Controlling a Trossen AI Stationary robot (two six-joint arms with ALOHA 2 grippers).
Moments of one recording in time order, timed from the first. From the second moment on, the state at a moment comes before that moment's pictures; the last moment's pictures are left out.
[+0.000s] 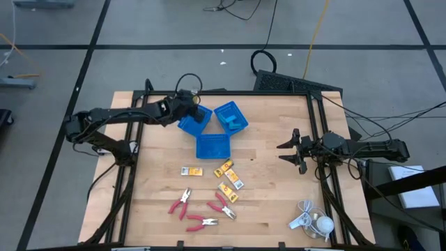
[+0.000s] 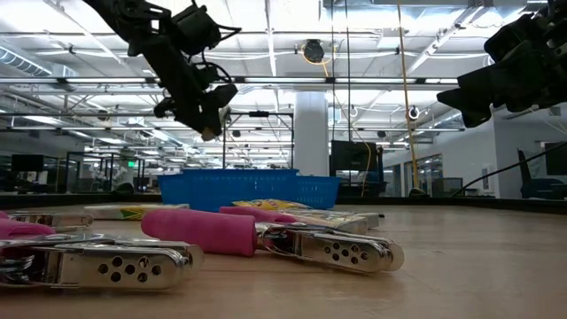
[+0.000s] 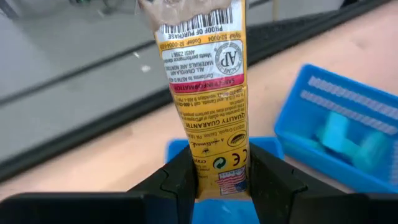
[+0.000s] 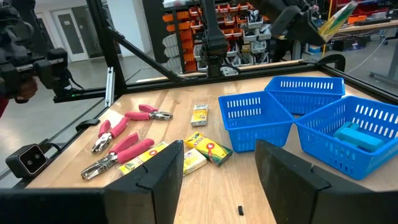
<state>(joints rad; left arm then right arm) 0.41 1.39 0.88 -0.24 -0.45 -0.42 0.00 0.11 0.01 0.04 -0.05 0.14</state>
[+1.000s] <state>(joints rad) 0.40 1.55 0.88 -0.39 -0.27 -0.55 0.00 0.11 0.01 0.04 -0.05 0.14</state>
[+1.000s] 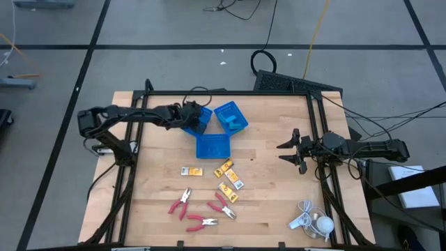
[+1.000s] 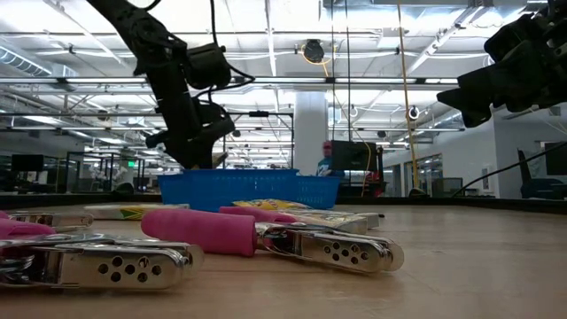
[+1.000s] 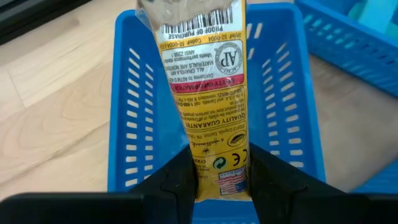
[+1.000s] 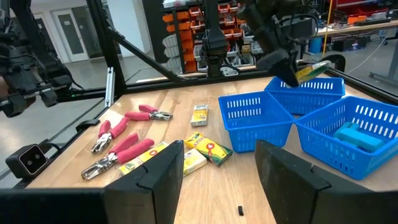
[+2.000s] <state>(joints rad) 0.40 1.52 0.91 -0.40 -0.26 -0.43 0.00 0.11 0.01 0.04 -0.05 0.14</state>
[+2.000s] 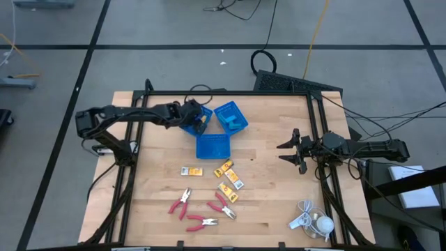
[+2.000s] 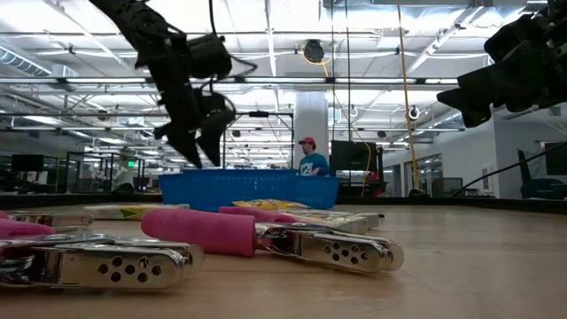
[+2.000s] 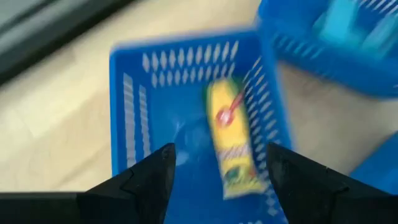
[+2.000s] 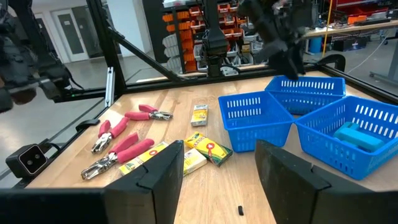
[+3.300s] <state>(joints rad) -0.20 1.23 0.96 -0.38 0.01 -0.21 0.00 0.11 0.01 0.04 -0.05 0.14</state>
